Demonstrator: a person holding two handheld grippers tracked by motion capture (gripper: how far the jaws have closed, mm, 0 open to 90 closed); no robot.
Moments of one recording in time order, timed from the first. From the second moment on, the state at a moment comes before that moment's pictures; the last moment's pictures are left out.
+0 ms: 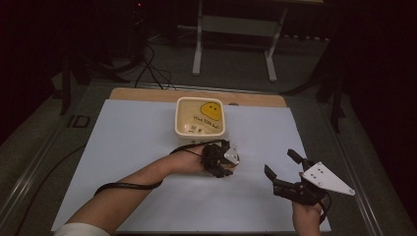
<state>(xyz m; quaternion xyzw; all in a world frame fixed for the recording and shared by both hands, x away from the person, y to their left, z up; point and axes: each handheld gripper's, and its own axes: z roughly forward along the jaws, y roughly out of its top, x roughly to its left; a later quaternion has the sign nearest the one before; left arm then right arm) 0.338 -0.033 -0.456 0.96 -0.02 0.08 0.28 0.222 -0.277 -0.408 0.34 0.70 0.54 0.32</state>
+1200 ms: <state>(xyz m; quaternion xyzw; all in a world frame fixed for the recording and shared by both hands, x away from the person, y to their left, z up) 0.322 -0.039 -0.424 0.96 -0.08 0.06 0.25 0.223 -0.279 -0.406 0.34 0.70 0.54 0.33</state>
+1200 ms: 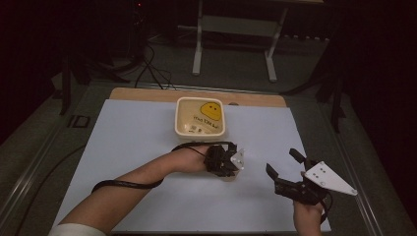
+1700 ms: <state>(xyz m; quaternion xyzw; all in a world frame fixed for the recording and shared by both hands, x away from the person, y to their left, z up) 0.309 -0.024 -0.384 0.96 -0.09 0.04 0.26 0.223 -0.281 -0.404 0.34 0.69 0.54 0.33</state>
